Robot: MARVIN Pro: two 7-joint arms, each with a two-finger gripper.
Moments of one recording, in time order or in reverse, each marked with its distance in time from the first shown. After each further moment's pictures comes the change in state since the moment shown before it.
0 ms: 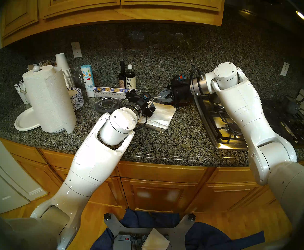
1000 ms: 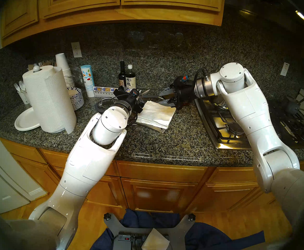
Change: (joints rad) left arm 0.041 0.022 -0.078 -0.031 -0.005 -0.017 0.042; right arm -0.113 0.074 0.031 -0.221 0.025 0.082 0.012
